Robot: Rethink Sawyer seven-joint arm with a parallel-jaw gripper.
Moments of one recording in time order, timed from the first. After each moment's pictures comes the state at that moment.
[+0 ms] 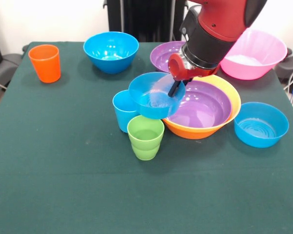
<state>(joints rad) 0.10 -0.36 -0.26 1.30 -0.11 0.78 1.32</state>
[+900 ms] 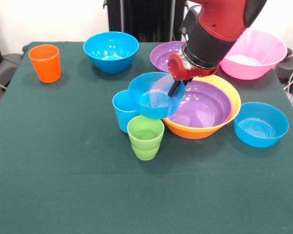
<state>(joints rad) 0.10 -0.36 -0.26 1.30 -0.11 0.78 1.32</state>
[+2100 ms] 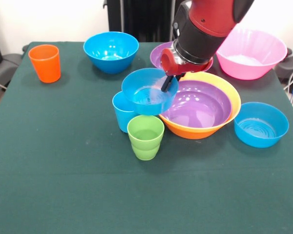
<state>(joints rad) 0.08 -0.38 -0.26 1.33 -0.11 0.78 1.32</state>
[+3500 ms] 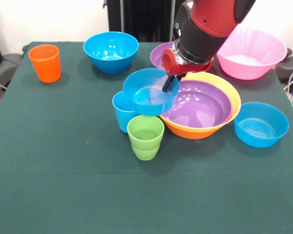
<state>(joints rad) 0.08 -0.38 -0.26 1.33 -0.11 0.78 1.32</state>
